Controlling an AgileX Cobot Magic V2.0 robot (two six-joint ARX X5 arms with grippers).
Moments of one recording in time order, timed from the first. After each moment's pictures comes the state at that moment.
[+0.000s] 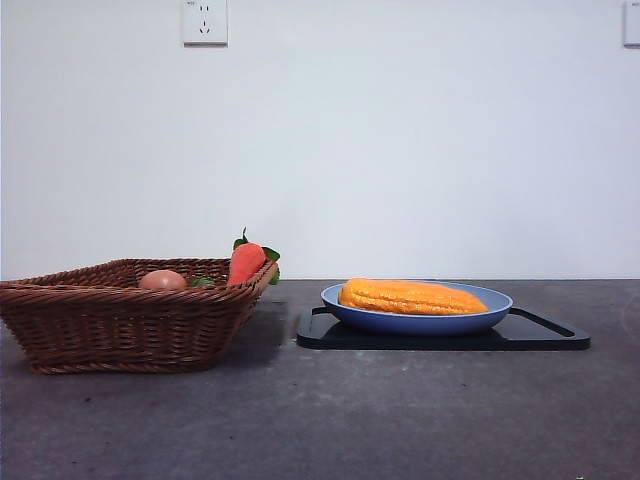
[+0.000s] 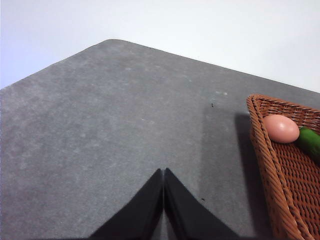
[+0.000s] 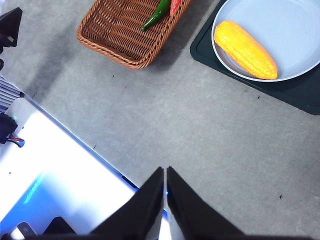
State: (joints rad) left arm 0.09 0.00 0.03 -0.18 -0.11 -0.22; right arm 0.40 0.98 1.42 -1.33 -0.39 0.03
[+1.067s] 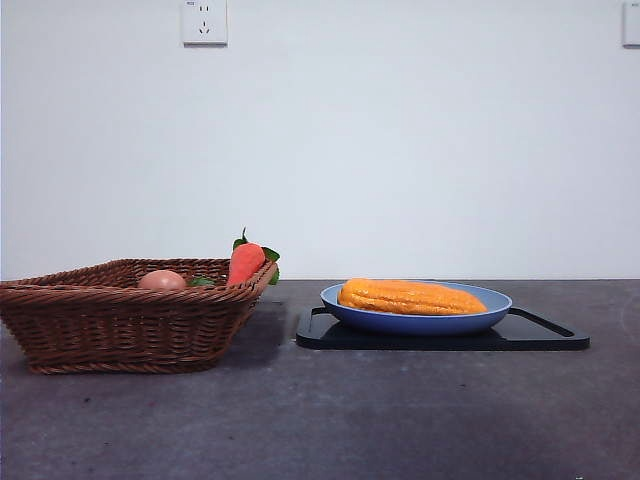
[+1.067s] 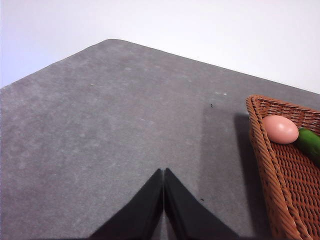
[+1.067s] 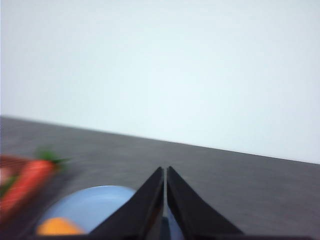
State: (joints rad) left arm 0.09 0.00 0.03 -0.18 -0.11 -0.22; right arm -0.03 0.35 0.54 -0.12 -0.25 0.00
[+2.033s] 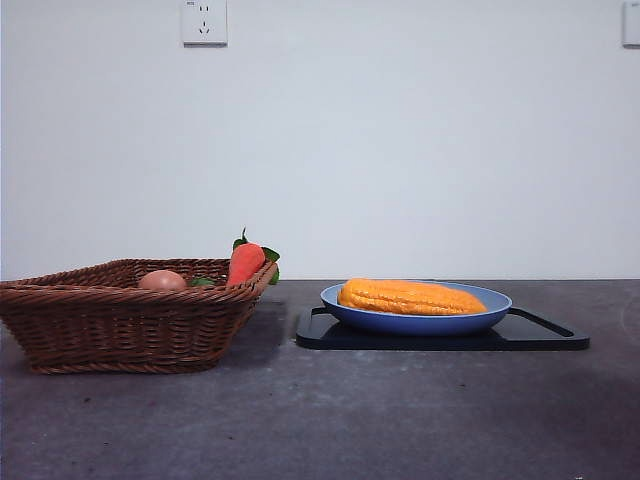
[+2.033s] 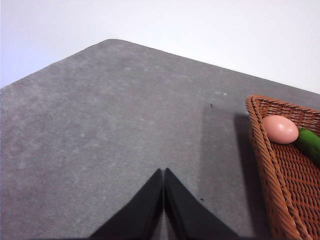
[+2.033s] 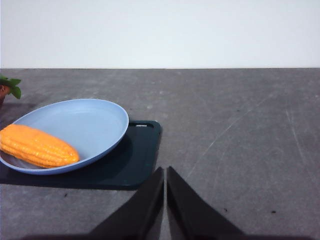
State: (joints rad) left arm 0.09 0.00 0.03 -0.18 -0.11 -0.22; right arm -0.07 0.01 0.02 -0.09 -0.21 0.06
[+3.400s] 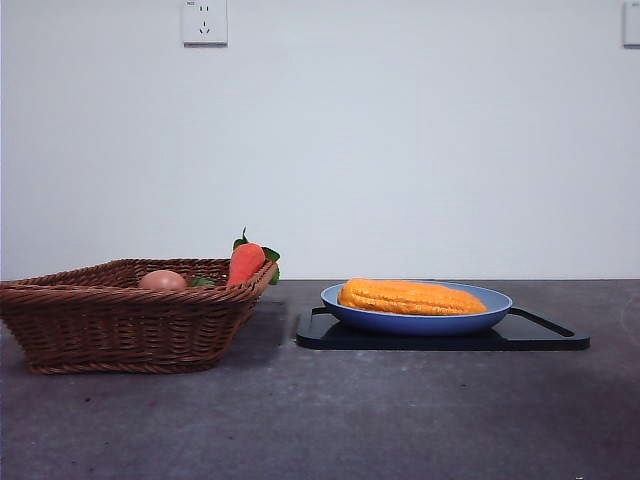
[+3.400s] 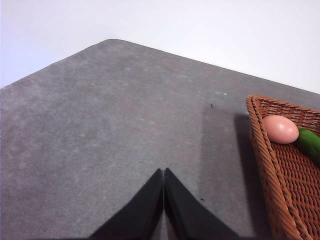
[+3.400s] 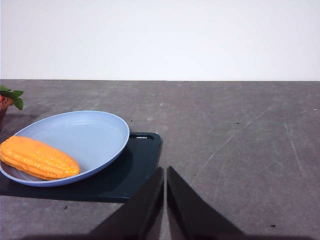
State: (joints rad) left arm 0.09 0.00 0.03 -0.18 -0.11 -0.22; right arm -0.07 0.01 0.02 -0.05 -0.21 0.06
